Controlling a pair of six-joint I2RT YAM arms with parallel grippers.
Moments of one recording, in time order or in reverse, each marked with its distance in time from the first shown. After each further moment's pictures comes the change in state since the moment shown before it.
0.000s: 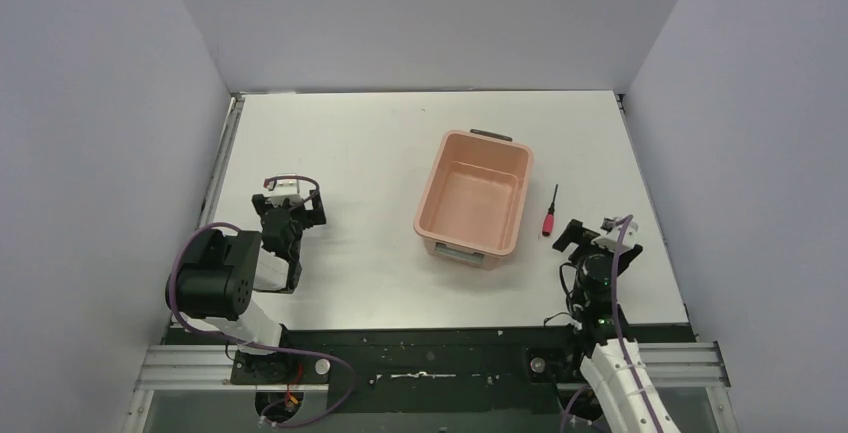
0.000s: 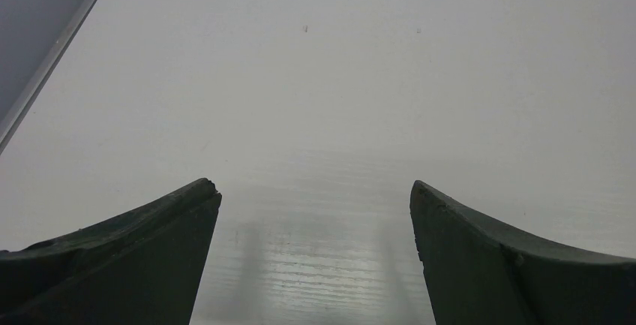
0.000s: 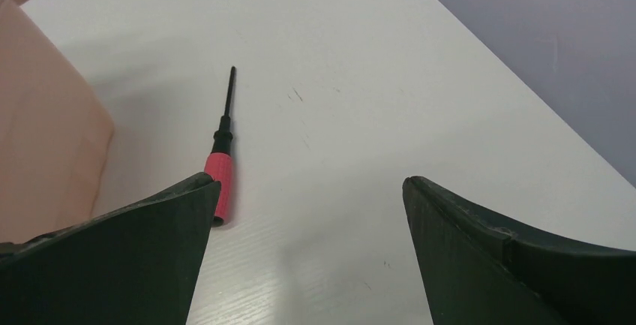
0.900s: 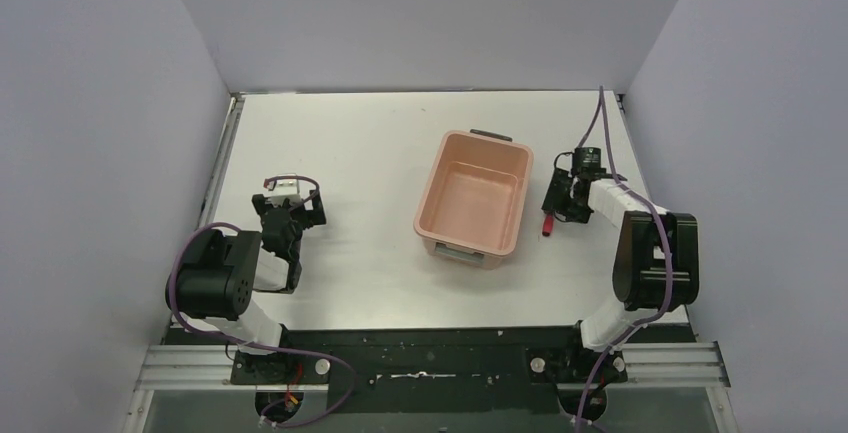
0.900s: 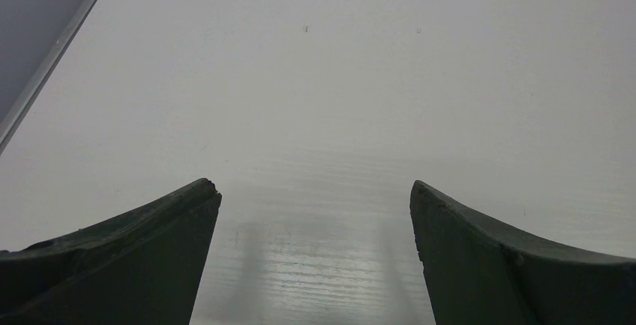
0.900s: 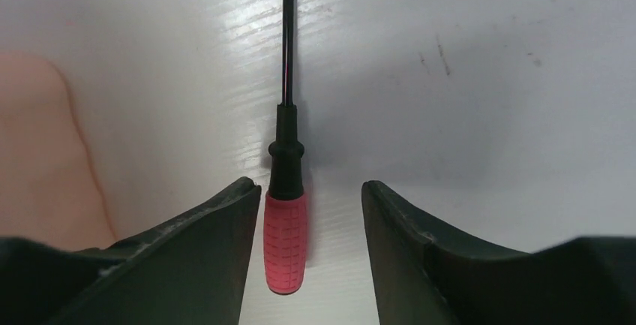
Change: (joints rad) left arm 0.000 0.000 0.000 0.000 0.000 0.000; right arm -0.147 1.261 0.930 -0.568 -0.435 0.117
